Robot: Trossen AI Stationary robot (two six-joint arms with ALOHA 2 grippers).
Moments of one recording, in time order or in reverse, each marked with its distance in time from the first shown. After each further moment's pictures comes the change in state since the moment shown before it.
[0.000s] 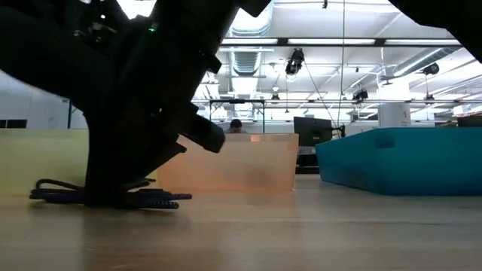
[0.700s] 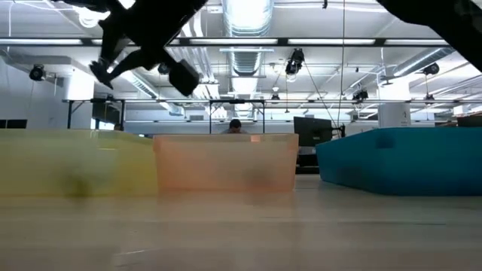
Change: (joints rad) left arm 0.004 -0.293 0.015 0.017 -0.193 0.070; right arm -0.183 -0.150 0.016 0.261 0.248 0.542
